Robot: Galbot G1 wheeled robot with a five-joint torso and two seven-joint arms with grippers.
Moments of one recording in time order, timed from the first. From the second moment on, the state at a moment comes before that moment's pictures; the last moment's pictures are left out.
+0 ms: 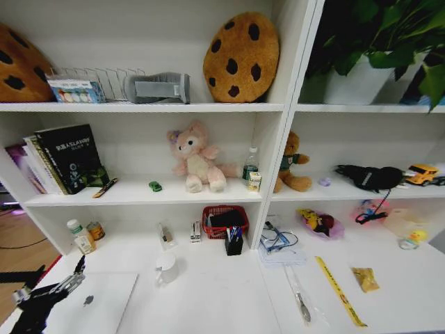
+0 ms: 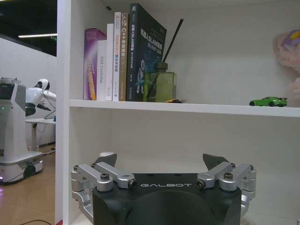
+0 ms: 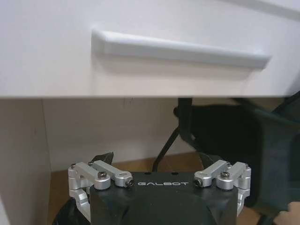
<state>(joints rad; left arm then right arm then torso) 2.14 -1.28 -1.15 -2.32 -0.71 -0.14 -0.05 -1.93 1.32 0.53 1.28 0.27 0.64 0.29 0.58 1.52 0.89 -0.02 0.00</state>
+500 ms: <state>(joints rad) 2.14 -1.28 -1.15 -2.32 -0.71 -0.14 -0.05 -2.30 1.32 0.64 1.82 0.16 0.80 0.33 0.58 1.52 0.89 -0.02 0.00</state>
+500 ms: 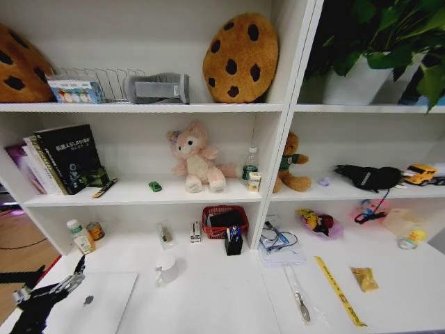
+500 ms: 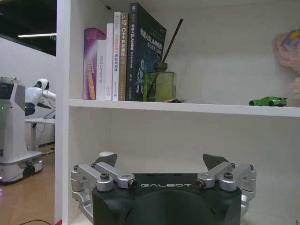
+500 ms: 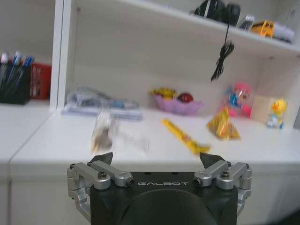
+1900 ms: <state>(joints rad) 2.14 -1.28 -1.15 -2.32 -0.71 -0.14 -0.05 -1.60 0.99 0.81 1.53 0.58 0.14 0.42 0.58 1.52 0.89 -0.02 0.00</state>
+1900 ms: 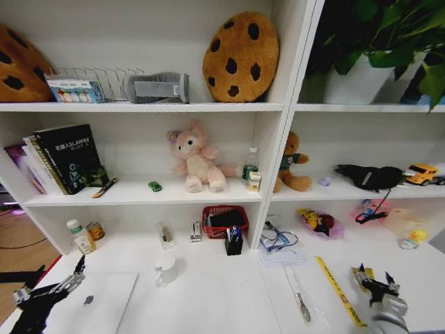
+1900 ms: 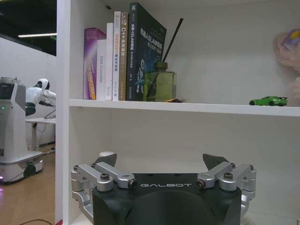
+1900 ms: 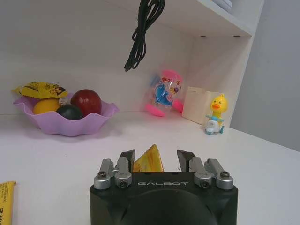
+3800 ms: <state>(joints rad) 2.14 -1.28 -1.15 -2.32 -0.71 -0.14 -0.05 -1.23 0.93 0.56 1.45 0.45 0.17 0.38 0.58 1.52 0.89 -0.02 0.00</state>
